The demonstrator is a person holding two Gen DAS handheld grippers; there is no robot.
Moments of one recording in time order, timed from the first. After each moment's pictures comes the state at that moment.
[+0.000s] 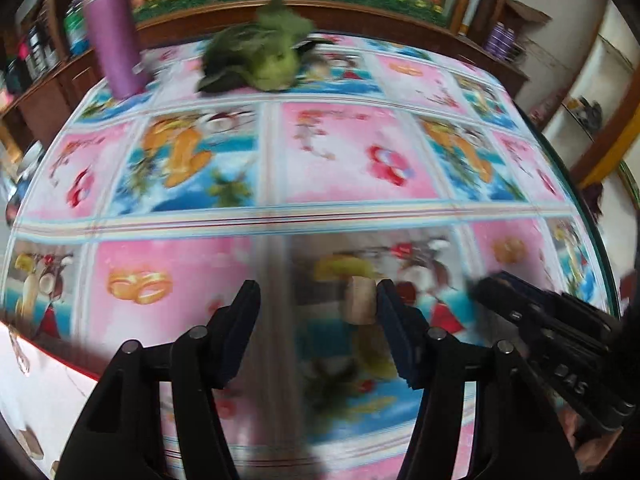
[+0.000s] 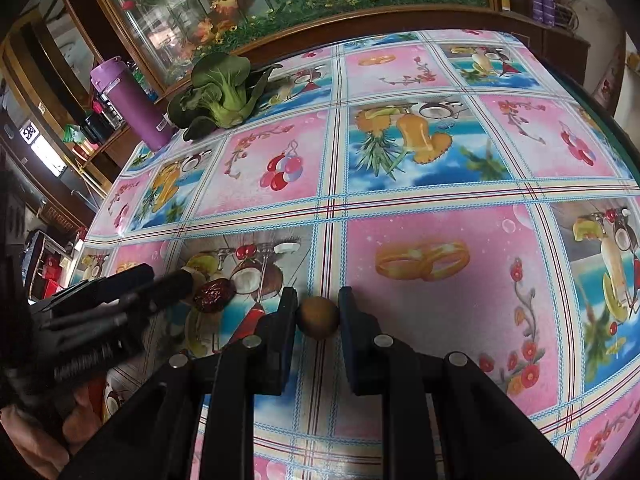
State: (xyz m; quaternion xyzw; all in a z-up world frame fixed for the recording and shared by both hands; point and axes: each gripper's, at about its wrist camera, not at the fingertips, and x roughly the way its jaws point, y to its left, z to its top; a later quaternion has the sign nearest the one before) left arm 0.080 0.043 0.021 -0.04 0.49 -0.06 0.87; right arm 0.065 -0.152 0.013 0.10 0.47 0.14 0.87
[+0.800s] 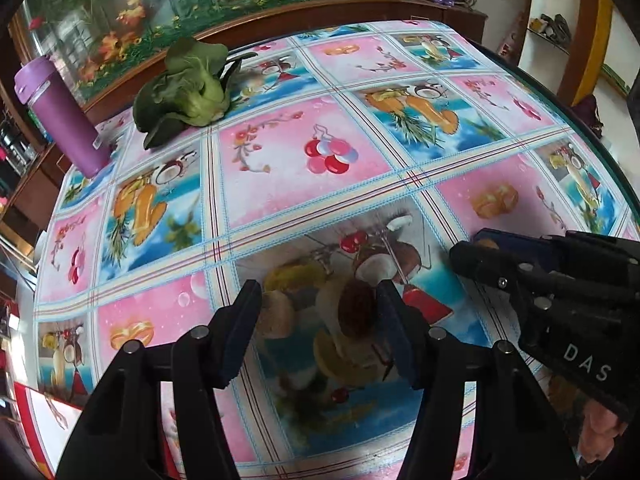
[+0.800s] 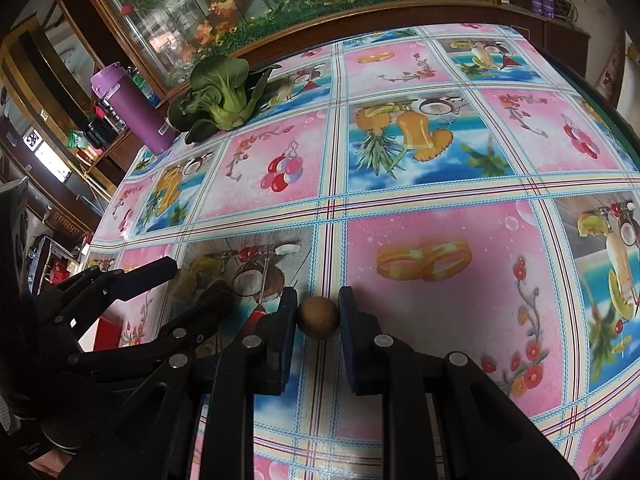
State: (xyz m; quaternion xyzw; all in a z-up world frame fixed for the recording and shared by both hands) left arm 0.074 -0.015 0.019 0.13 0.47 -0.11 0.87; right arm 0.067 -0.156 0.012 0.11 0.47 0.15 0.86
